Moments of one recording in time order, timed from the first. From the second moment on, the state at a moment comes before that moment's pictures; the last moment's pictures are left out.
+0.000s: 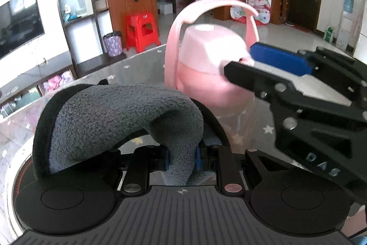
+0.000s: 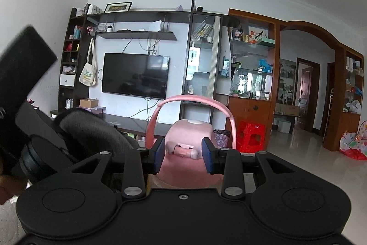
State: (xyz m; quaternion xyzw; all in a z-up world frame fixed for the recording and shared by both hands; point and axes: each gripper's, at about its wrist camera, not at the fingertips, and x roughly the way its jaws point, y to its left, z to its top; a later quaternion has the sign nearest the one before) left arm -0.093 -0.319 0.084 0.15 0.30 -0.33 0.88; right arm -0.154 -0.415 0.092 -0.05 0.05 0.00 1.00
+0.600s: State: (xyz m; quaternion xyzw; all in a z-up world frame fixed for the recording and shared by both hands) left arm -0.085 -0.324 0.068 0.16 0.31 -0.33 0.87; right arm -0.158 -0.418 0.093 -0.05 0.06 -0.01 1.00
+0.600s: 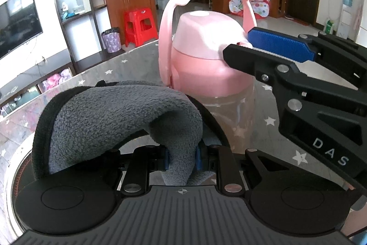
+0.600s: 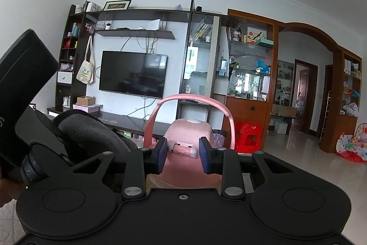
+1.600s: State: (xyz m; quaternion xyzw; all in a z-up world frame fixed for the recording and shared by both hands) left arm -0.066 -0.316 0.063 0.16 0.33 -0.33 0.87; right arm -0.148 -0.408 0.078 -0.05 0.06 -0.01 1.00
